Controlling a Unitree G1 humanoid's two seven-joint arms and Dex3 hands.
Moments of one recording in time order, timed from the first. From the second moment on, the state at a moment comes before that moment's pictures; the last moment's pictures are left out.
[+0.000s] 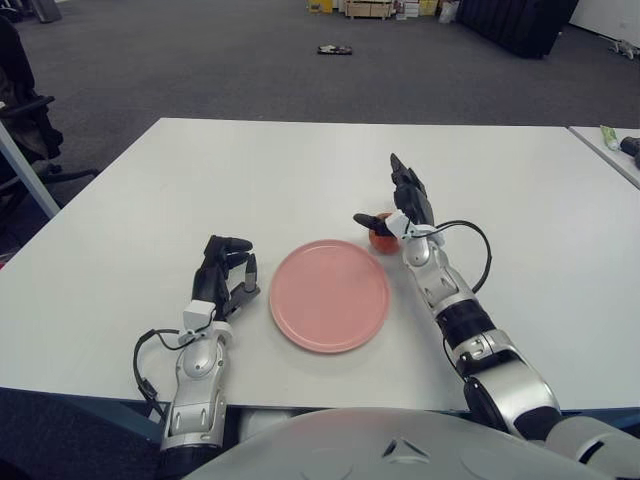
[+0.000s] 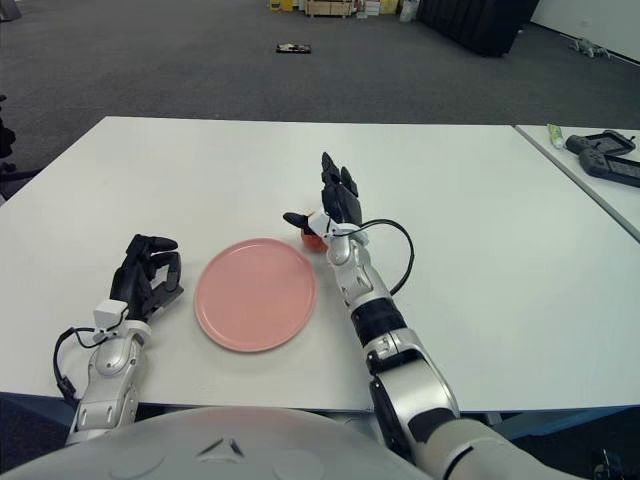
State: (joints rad) left arm 0.31 -0.02 0.08 -0.06 0.02 -0.18 0.07; right arm -0.44 -0.02 0.24 0.57 -0.52 -0.03 -0.33
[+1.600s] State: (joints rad) left arm 0.32 -0.02 0.09 -0.09 0.02 -0.13 0.07; right arm -0.40 -0.25 0.48 0.24 -0.72 0.57 0.19
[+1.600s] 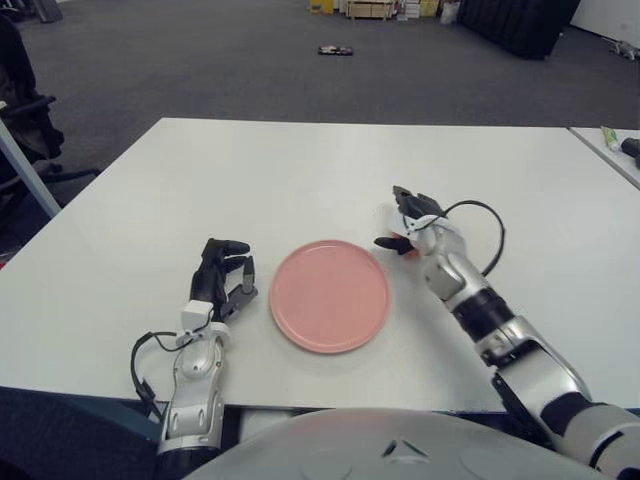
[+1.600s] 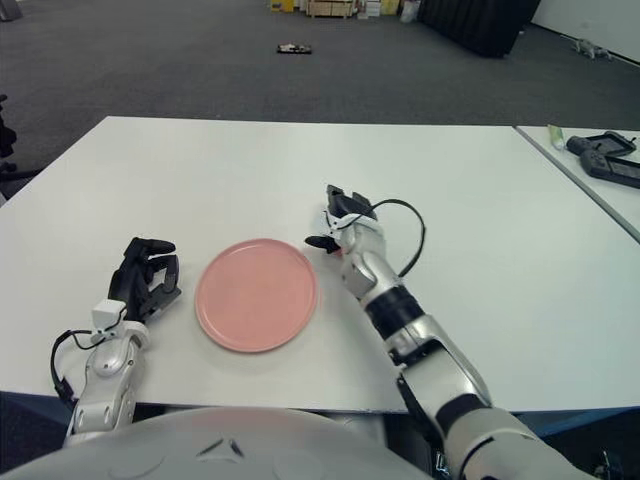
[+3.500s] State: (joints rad) left arm 0.33 -0.03 0.10 -0.11 0.02 -0.12 0.08; right arm -0.30 -0.25 0.35 0.28 -0.75 0.64 0.06
